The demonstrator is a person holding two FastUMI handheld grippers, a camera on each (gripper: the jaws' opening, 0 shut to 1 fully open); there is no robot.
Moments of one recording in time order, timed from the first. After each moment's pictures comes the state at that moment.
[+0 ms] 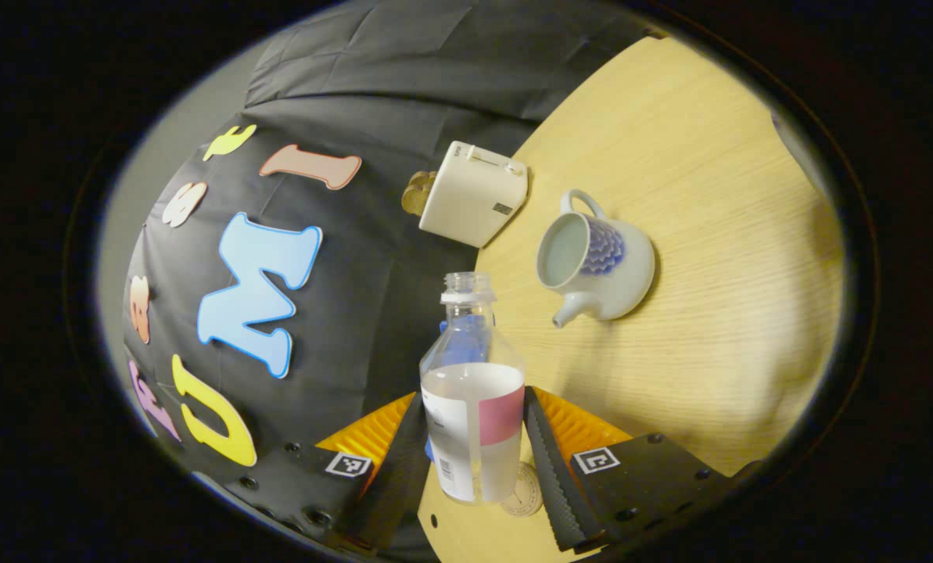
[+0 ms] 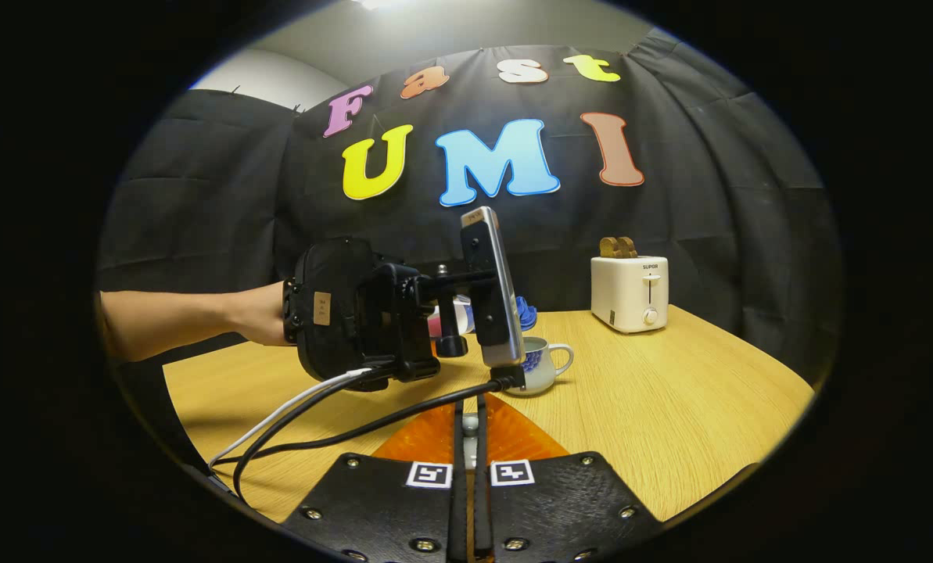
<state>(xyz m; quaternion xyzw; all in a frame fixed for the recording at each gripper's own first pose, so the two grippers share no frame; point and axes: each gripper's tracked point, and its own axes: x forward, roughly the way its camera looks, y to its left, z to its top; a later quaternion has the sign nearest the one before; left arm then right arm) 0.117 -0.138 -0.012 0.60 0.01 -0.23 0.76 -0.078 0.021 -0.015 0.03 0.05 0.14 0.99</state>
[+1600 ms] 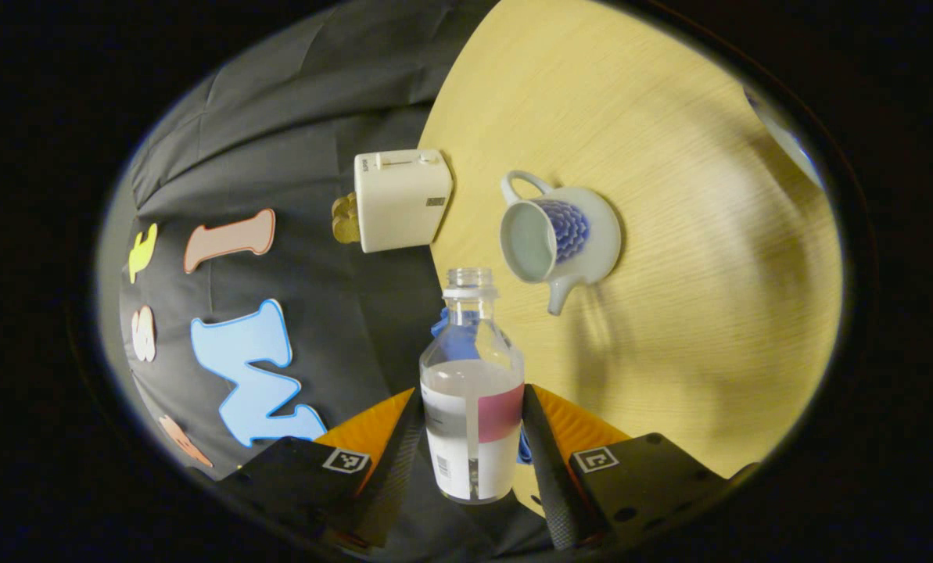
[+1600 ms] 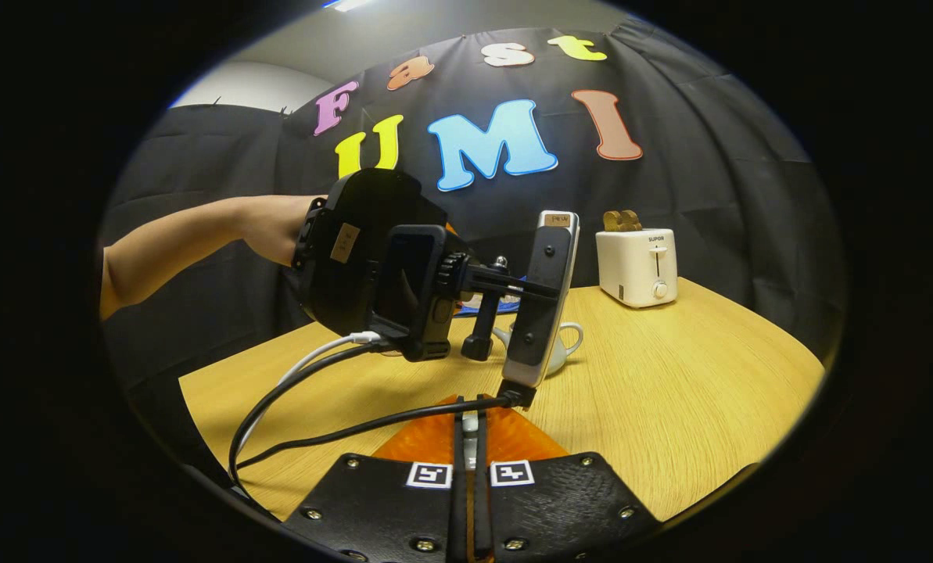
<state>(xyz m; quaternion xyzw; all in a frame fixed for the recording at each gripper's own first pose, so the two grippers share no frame) 0.119 -0.160 0.020 0.76 0.05 -0.24 0.60 -0.081 0.026 -0.024 0.06 0.09 0.16 0.98</state>
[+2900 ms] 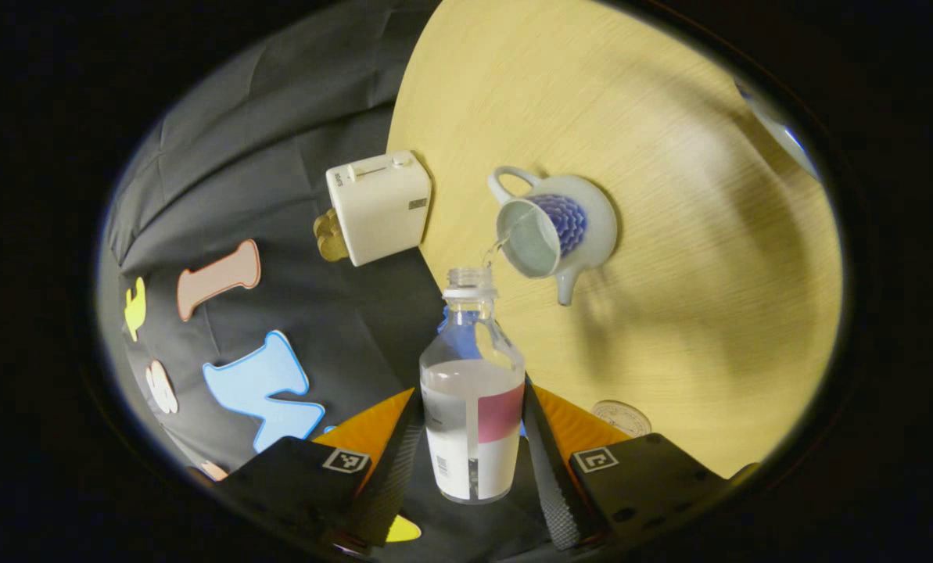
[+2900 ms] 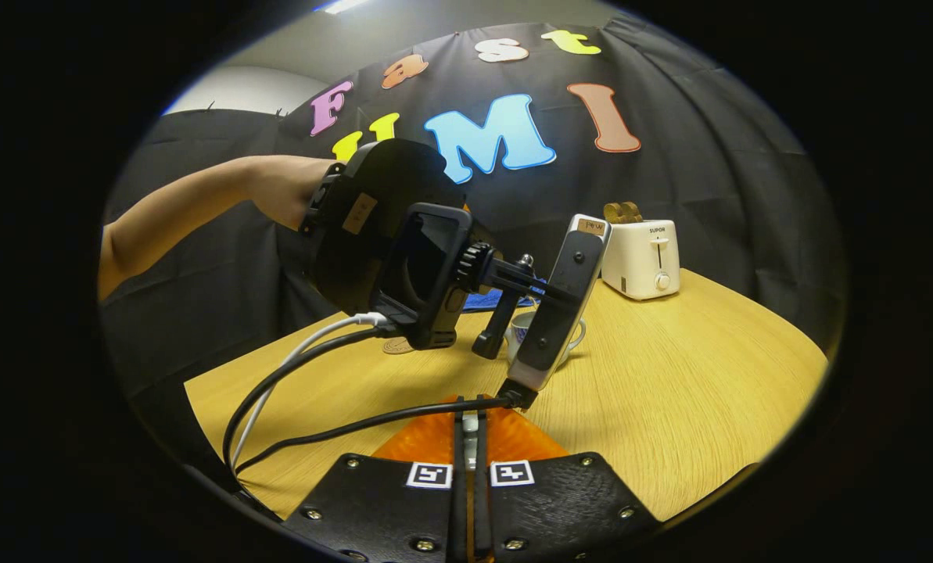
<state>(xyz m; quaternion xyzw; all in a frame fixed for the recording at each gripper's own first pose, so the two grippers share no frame) 0.115 -0.170 0.036 0.82 0.06 -0.24 0.52 -0.082 0.027 -0.027 0.07 0.10 0.16 0.98</state>
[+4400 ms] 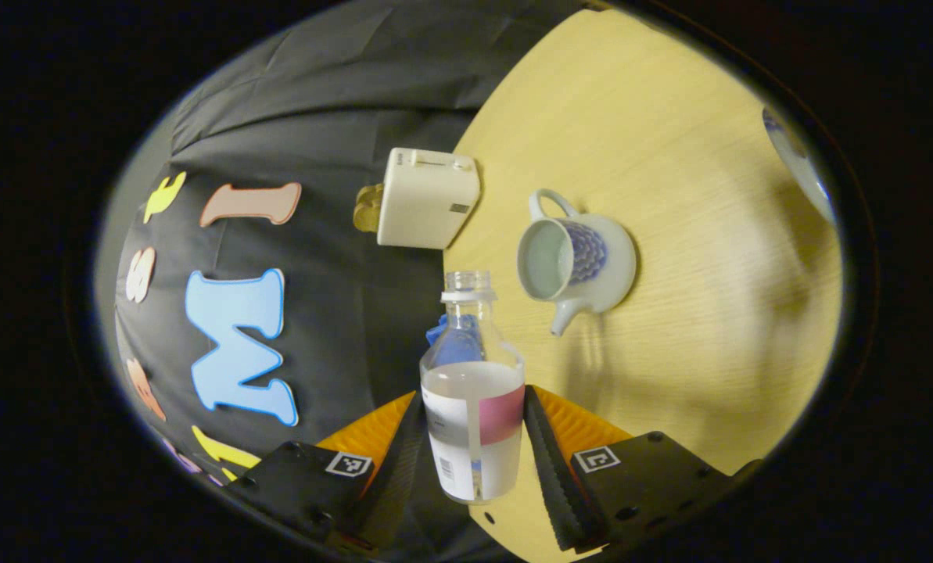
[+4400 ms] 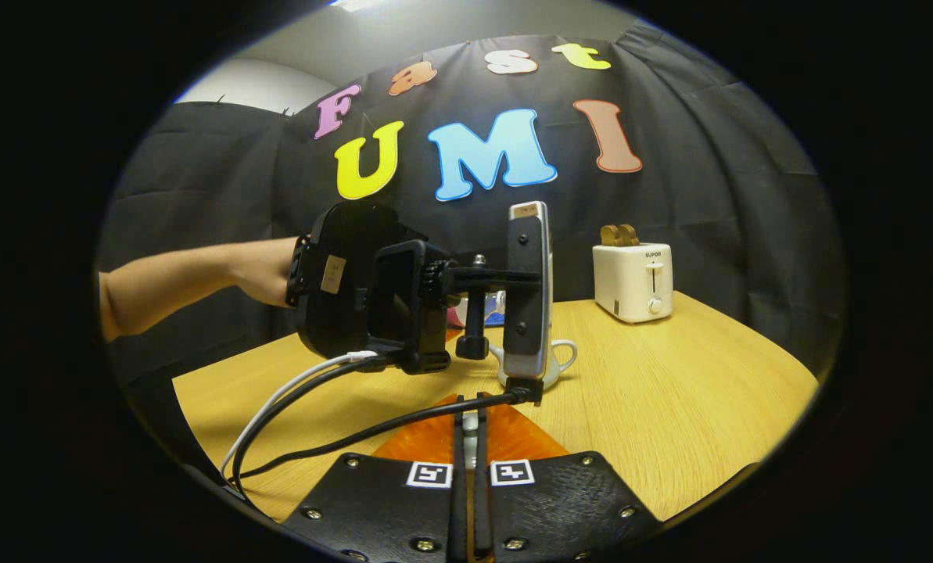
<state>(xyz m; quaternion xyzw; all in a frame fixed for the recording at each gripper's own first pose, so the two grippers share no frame) 0.113 -0.158 0.019 0.64 0.03 -0.26 0.72 -0.073 0.021 -0.005 0.05 0.06 0.15 0.99</state>
